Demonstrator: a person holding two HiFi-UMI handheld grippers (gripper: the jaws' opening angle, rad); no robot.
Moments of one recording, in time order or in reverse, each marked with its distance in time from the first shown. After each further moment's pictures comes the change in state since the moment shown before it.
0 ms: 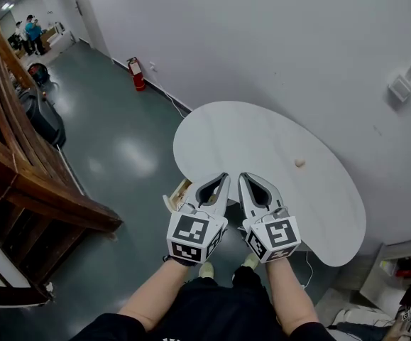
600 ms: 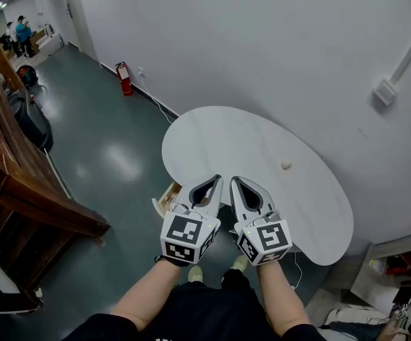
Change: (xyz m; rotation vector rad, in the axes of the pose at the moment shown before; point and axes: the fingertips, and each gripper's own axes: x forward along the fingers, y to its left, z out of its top) left arm -0.006 -0.009 0.010 0.012 -0.022 -0.039; right arm -0.012 0.007 0.011 -0.016 -0.016 -0.033
